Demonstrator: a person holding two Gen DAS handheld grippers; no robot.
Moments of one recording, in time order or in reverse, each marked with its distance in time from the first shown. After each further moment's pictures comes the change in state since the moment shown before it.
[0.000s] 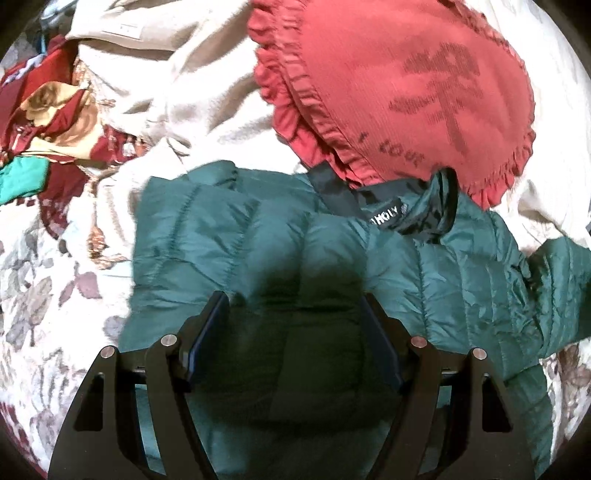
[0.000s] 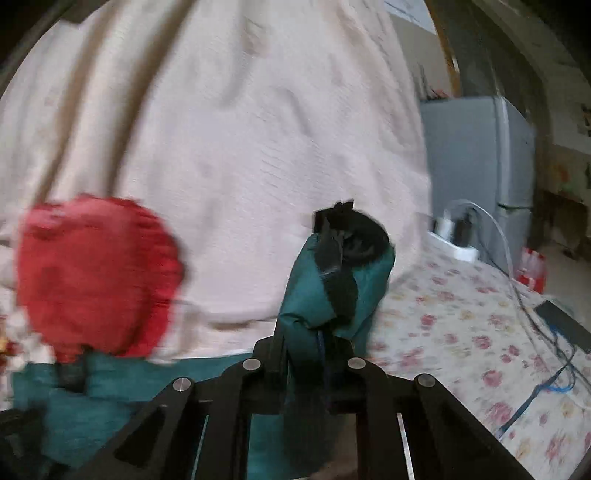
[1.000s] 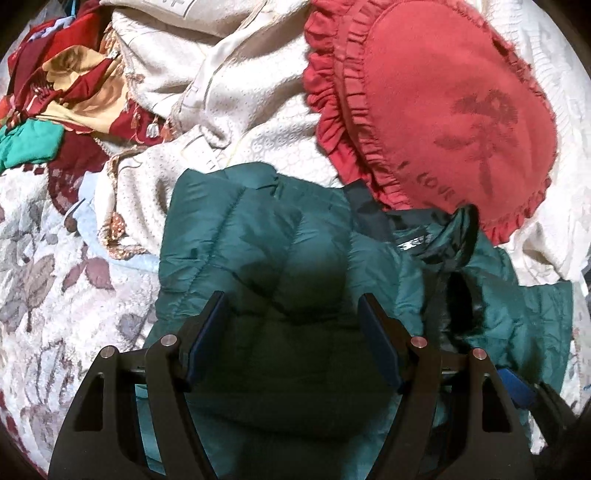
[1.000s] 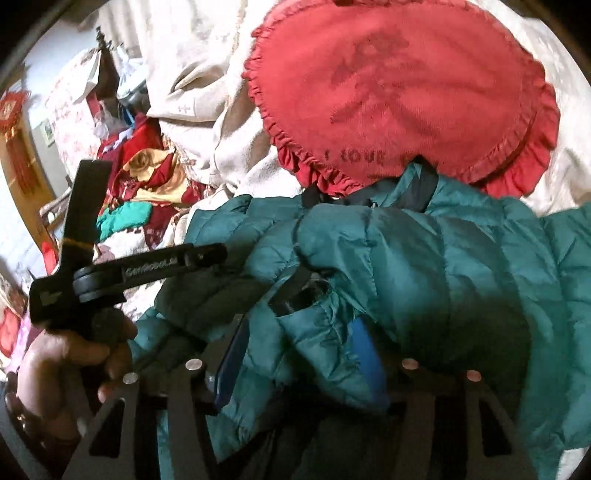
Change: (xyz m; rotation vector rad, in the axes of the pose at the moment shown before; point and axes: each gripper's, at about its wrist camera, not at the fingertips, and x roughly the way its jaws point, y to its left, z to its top) left arm 0.003 0.035 0.009 -0.139 0.004 -0.046; right arm 0.024 0.293 -0.166 -0.233 0.428 0.745
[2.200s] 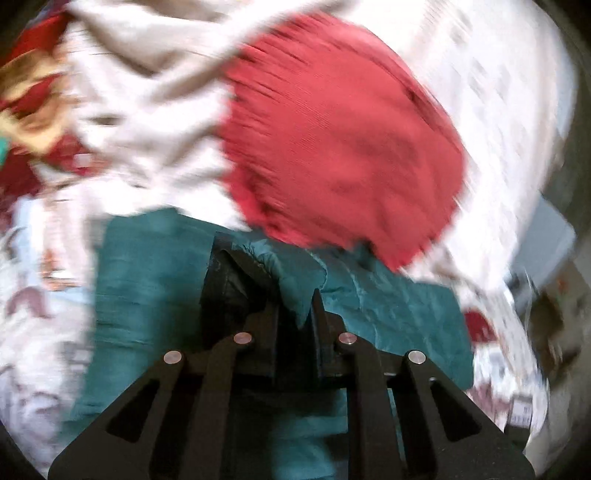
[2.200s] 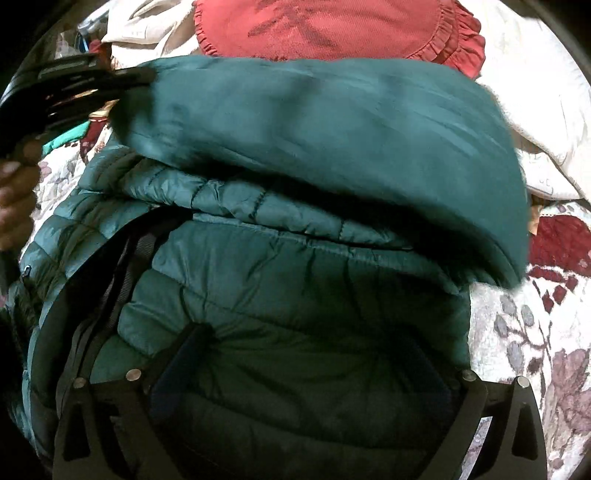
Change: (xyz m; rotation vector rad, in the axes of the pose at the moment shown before) left arm -0.036 0.001 0.023 -0.047 -0.122 -0.321; right arm -0.053 -0.062 -0.084 -0.058 0.265 -0.285
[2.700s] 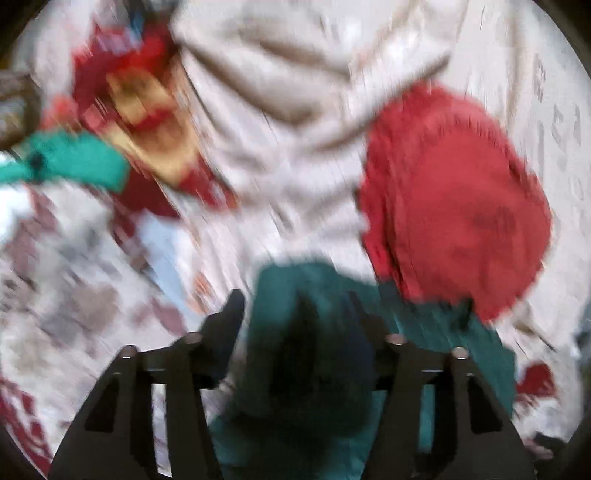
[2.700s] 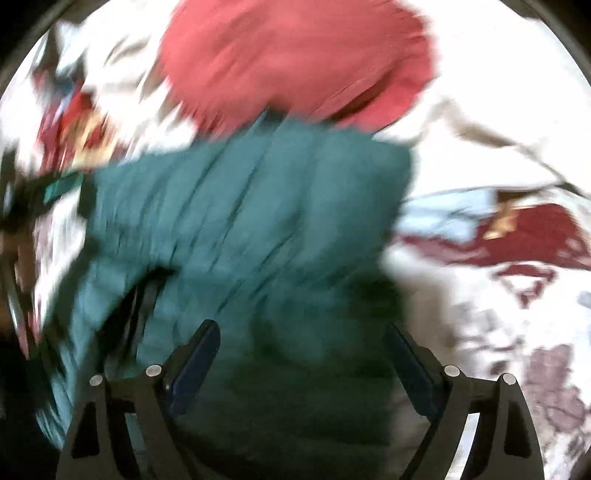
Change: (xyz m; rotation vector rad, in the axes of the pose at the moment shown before) left arm -0.065 0.037 0.010 -0.038 -0.217 0.380; right arm -0.057 -0.068 0.024 0.171 -0.072 0.018
